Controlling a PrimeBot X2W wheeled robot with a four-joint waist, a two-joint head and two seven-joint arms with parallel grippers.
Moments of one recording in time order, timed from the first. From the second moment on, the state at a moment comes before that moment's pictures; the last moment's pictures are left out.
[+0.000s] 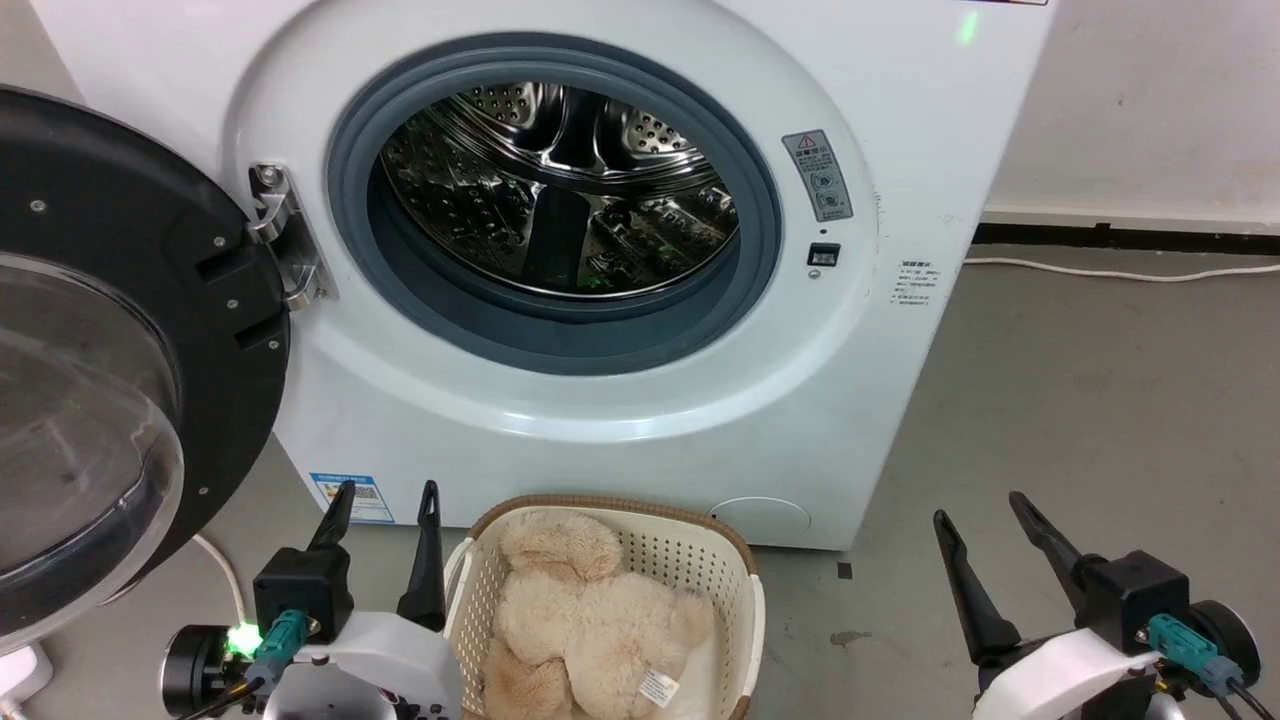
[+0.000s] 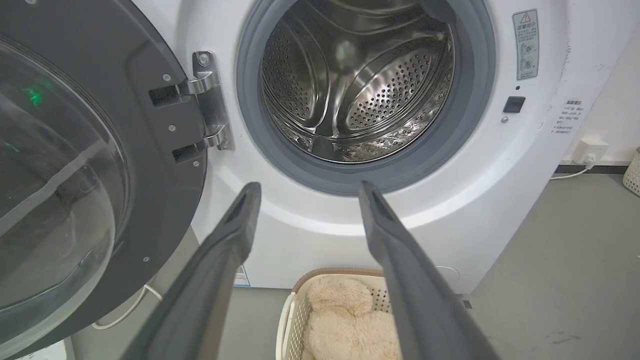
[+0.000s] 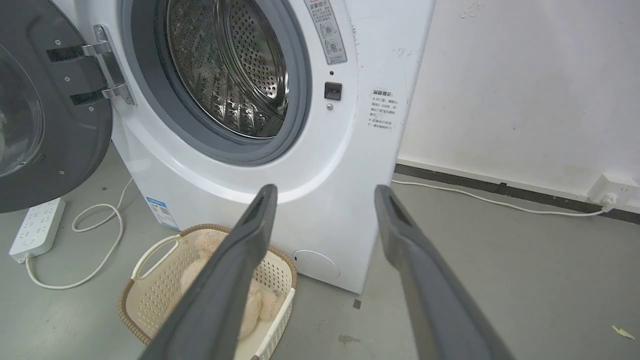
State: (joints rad) left arm -0.02 0.05 -0.02 0.01 -0.03 0.01 -0.01; right arm 0.01 -0.05 0.01 0.01 0.03 0.13 -0.02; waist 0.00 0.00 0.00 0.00
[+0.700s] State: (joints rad) left arm -0.07 0.06 -0.05 0.10 -0.12 0.00 -0.02; right arm 0.02 -0.05 0.02 -0.01 0.10 0.13 -0.06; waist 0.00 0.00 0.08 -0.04
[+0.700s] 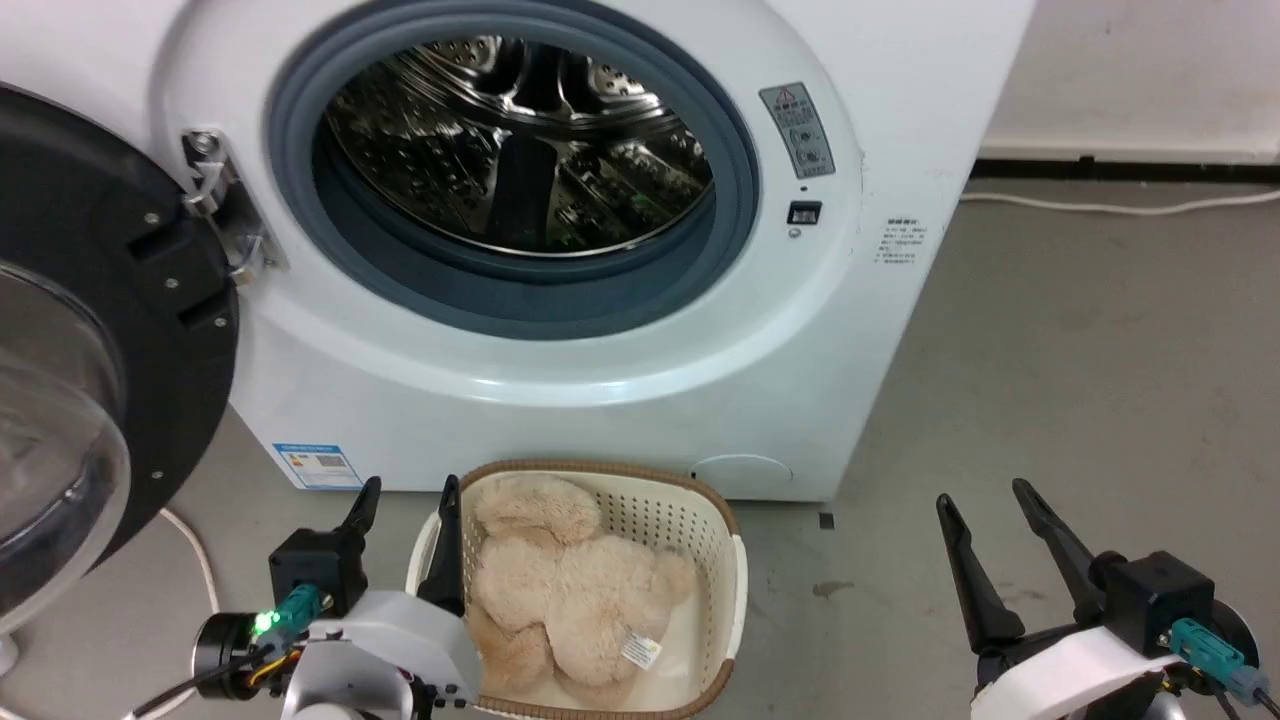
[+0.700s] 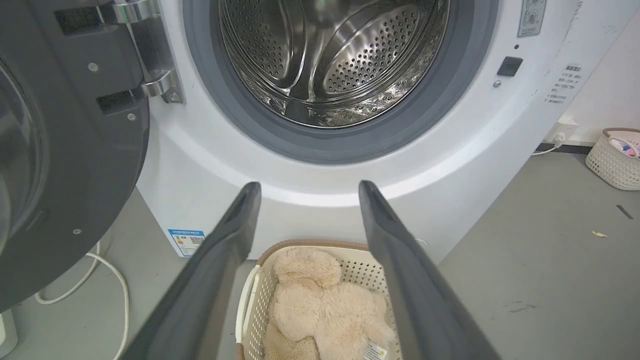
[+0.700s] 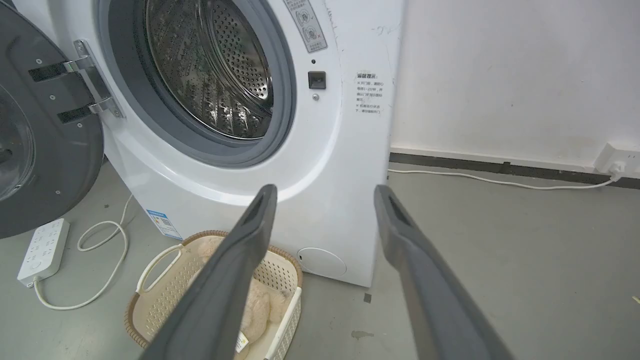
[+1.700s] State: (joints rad) left arm -0.37 0.17 -0.17 0.42 -0.18 -0.03 0.13; right arm -0.01 -0.05 0.05 -0.09 0.27 0.13 -0.13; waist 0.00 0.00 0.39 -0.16
